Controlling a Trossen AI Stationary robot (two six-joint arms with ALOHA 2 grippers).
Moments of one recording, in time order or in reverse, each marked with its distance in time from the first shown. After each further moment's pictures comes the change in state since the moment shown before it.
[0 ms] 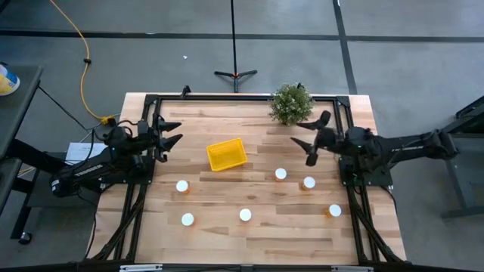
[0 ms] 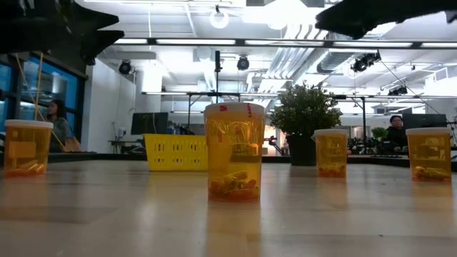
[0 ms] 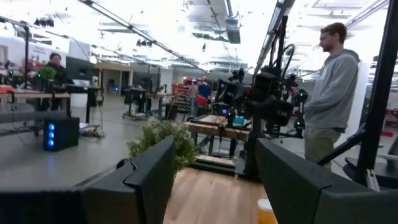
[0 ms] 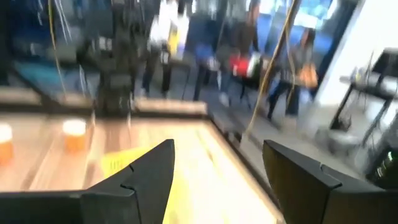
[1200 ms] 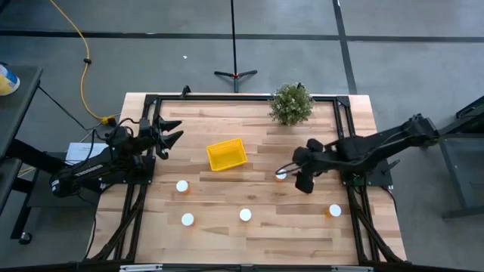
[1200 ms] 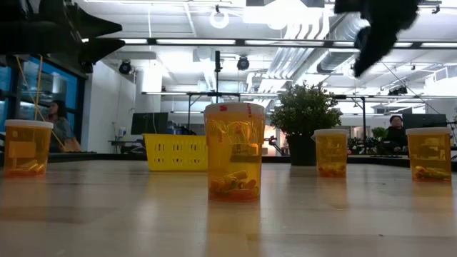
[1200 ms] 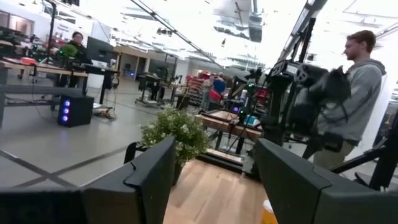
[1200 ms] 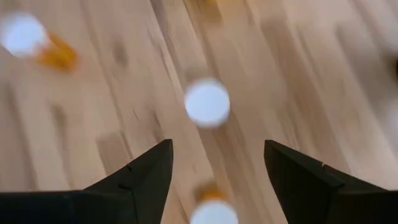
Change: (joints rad) left arm 0.000 0.000 0.000 -0.032 -0.084 -0.087; right arm 0.228 0.523 0.525 -1.116 -0.158 0.802
